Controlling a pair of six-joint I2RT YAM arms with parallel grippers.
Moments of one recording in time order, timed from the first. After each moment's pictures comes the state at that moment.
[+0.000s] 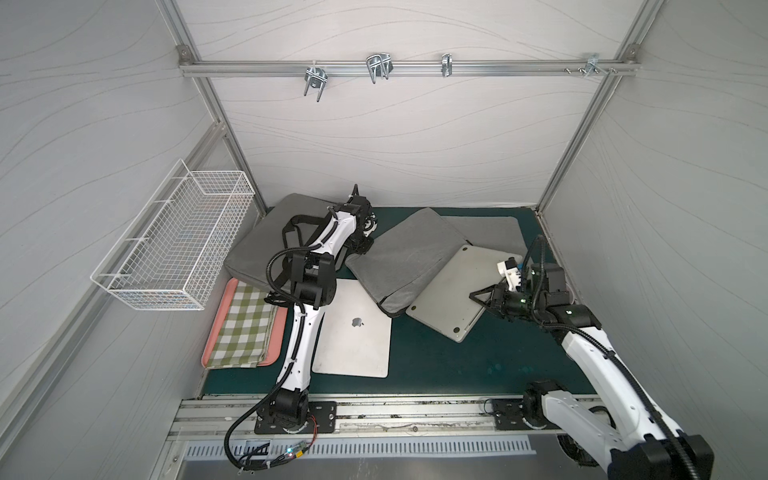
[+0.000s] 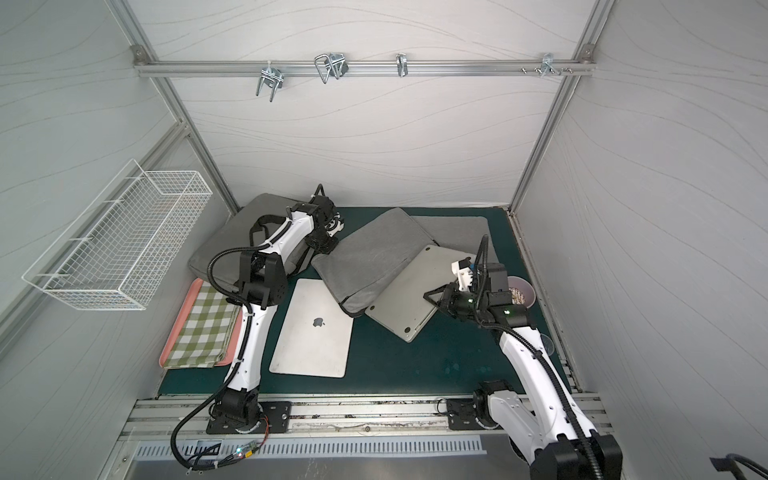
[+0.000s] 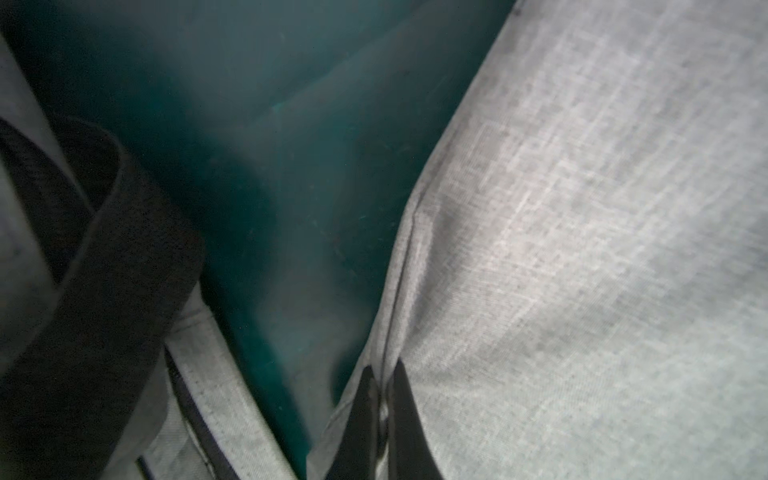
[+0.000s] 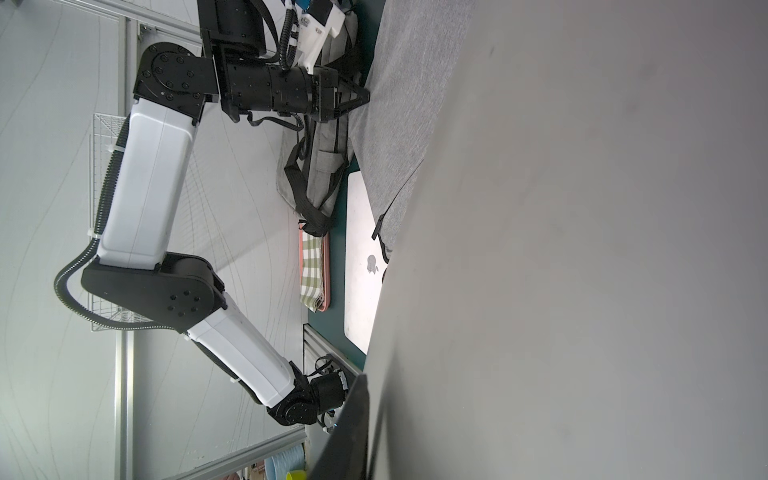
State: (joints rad) left arm -0.25 2.51 2.31 -1.19 -0.02 0.28; right arm 0.18 0.90 0.71 -0.56 -0.78 0.66
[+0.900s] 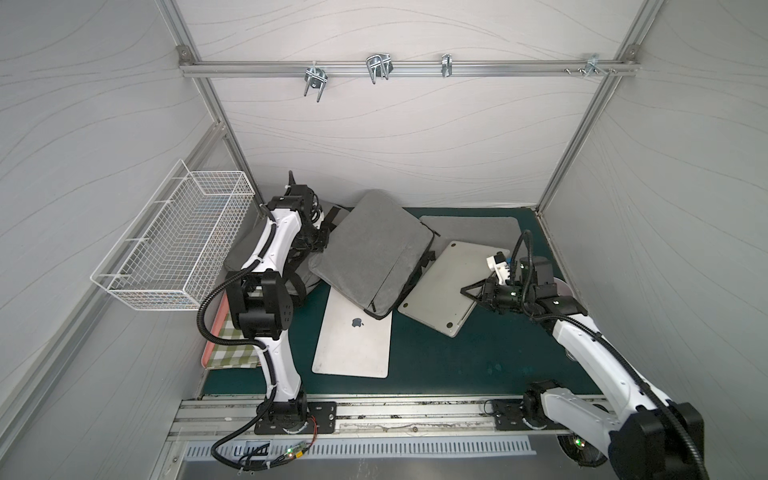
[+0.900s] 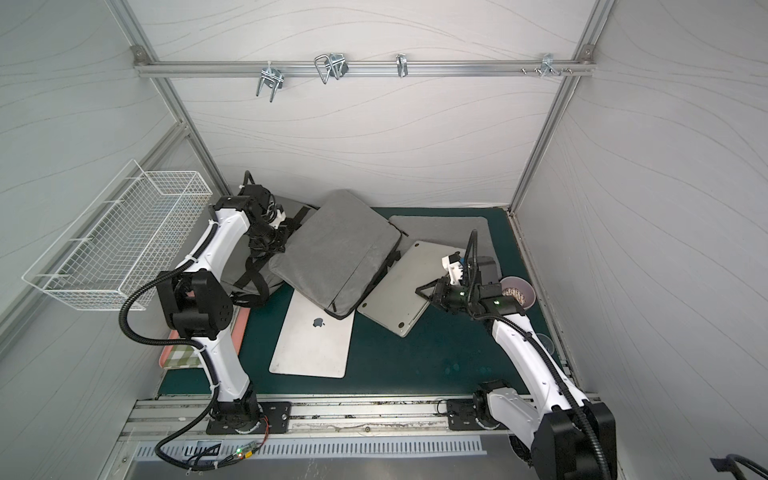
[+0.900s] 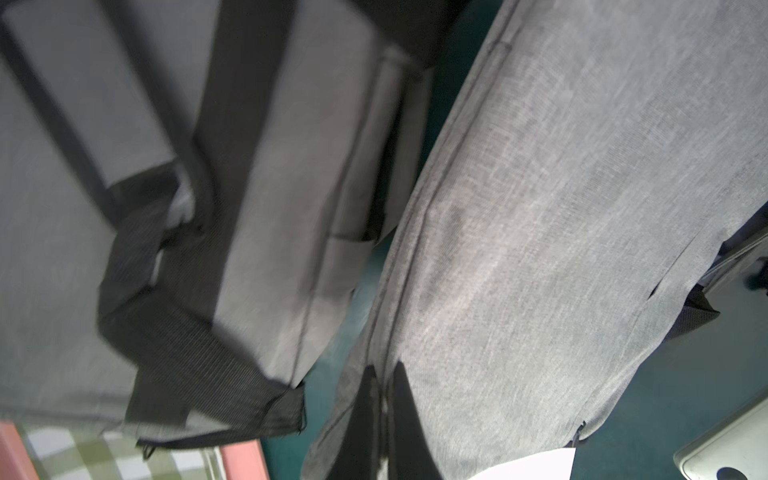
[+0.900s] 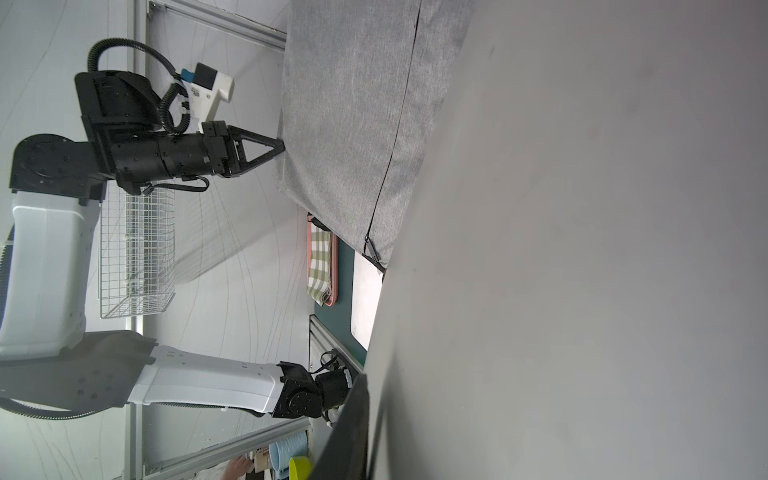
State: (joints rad) left arm 0.03 1.94 1.85 -1.24 0.11 0.00; right arm 0.24 1.02 0.72 -0.41 -0.80 0.68
